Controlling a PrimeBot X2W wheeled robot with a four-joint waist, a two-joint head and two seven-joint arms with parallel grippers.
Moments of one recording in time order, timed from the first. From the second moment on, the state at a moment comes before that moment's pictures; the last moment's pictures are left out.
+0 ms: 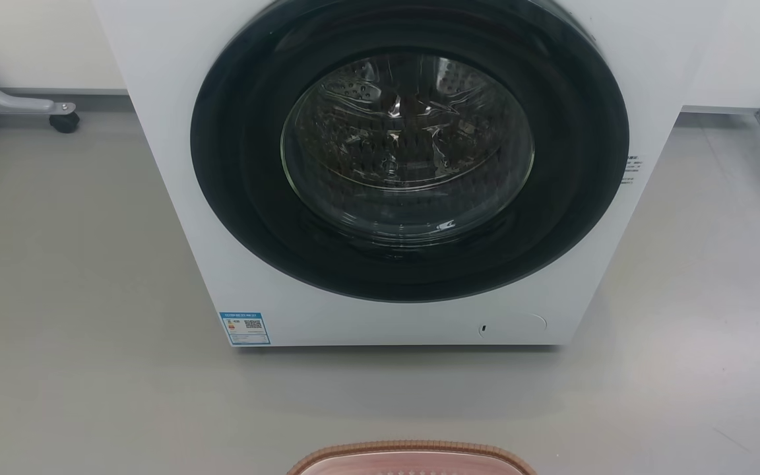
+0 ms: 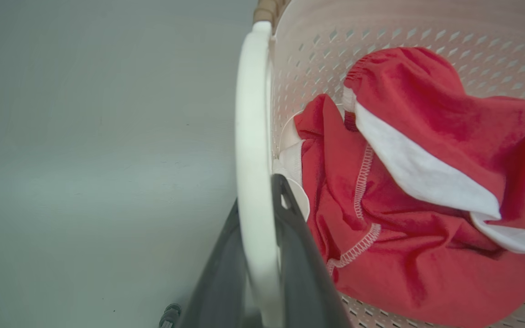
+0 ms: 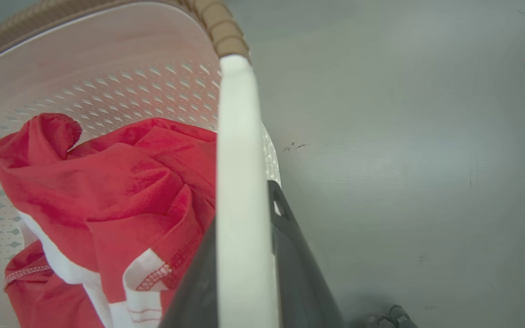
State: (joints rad) left arm -0.34 0.04 -0.86 1.22 -0.92 -0.04 -0.09; right arm -0.33 -0.06 0.85 1.01 0.98 -0.13 0.01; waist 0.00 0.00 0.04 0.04
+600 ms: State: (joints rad) left arm -0.34 0.04 -0.87 1.22 -0.93 -0.03 -0.09; right arm -0.34 -0.06 0.90 1.03 1.04 -0.13 0.00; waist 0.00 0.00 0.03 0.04
